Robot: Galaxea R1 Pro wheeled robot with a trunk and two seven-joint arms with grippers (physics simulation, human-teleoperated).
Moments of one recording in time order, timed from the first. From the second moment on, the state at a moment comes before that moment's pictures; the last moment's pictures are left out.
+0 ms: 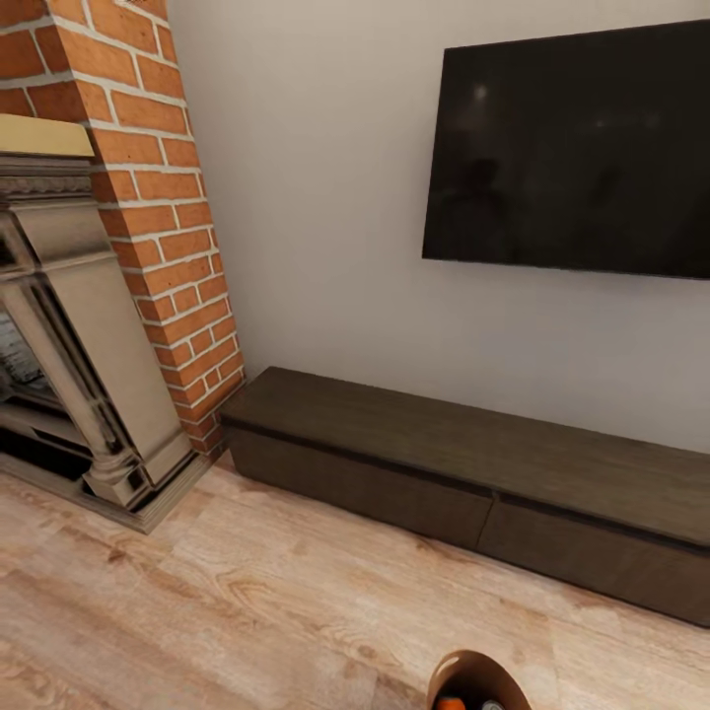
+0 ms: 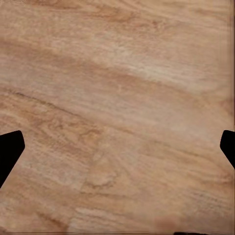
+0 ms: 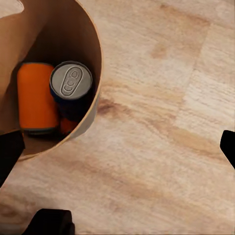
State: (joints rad) left arm -0.21 0.21 -0.56 -0.20 0.55 -0.40 0.04; right arm -0.10 -0.17 -0.67 -0.46 0.47 -0.28 0.48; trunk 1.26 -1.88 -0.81
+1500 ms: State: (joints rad) left arm -0.01 0.21 -0.56 -0.08 0.56 -0.85 0.04; right arm 0.01 -0.19 -0.68 0.00 0.47 -0.65 0.29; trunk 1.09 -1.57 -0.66
